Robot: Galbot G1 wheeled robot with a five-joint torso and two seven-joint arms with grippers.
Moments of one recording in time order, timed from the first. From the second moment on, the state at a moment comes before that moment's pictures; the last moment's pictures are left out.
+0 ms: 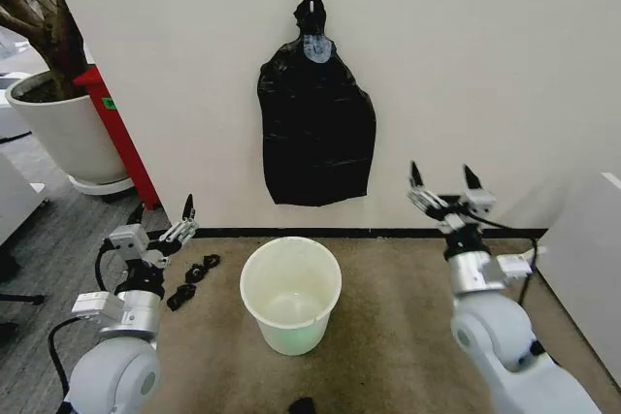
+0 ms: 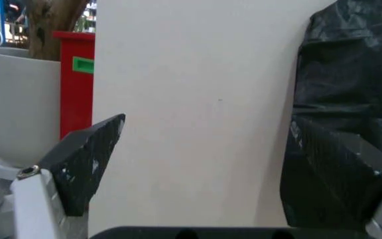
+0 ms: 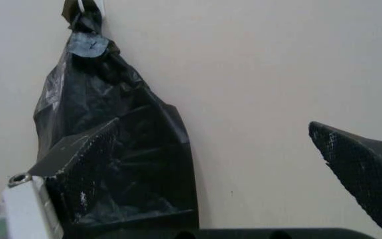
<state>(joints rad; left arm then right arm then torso) 1.54 -1.16 -0.62 -2.22 -0.51 -0.07 -0.24 -1.23 1.11 0.37 2.11 0.43 0.14 0.24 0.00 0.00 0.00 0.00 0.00</state>
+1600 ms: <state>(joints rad) 1.53 -1.20 -0.61 -2.13 -0.43 -0.13 -0.23 -0.53 1.06 -0.05 2.04 0.75 -0.23 0.49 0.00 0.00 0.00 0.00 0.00</state>
